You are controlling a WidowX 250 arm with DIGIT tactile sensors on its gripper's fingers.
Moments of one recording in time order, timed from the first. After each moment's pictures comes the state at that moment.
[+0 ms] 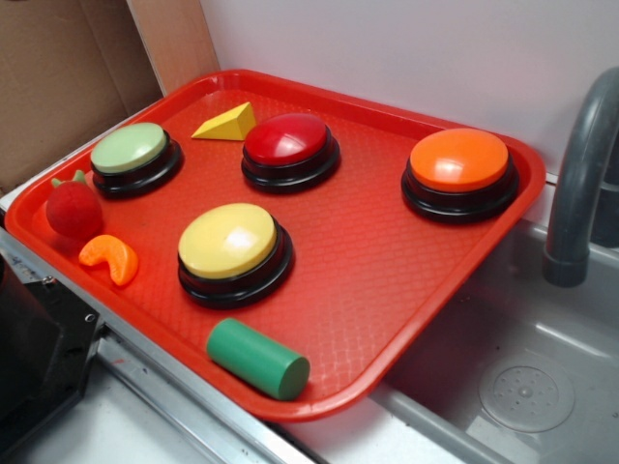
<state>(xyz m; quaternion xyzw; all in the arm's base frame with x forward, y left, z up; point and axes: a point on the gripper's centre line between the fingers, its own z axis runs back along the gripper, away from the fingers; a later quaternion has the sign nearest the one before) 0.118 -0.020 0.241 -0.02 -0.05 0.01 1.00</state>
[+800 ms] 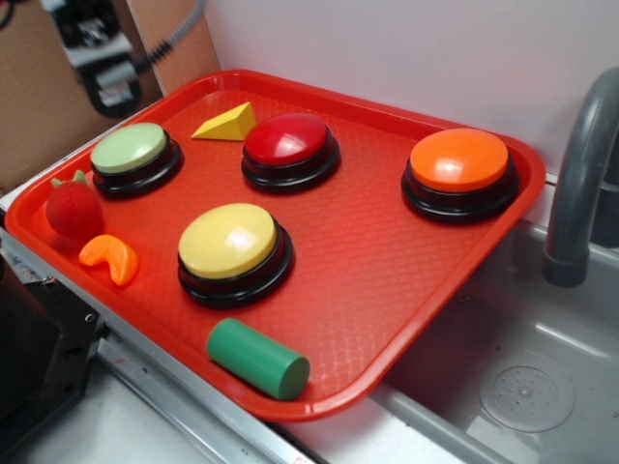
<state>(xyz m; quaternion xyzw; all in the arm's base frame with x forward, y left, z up) 0.159 -0.041 0.164 0.06 0.01 -0.18 0.98</state>
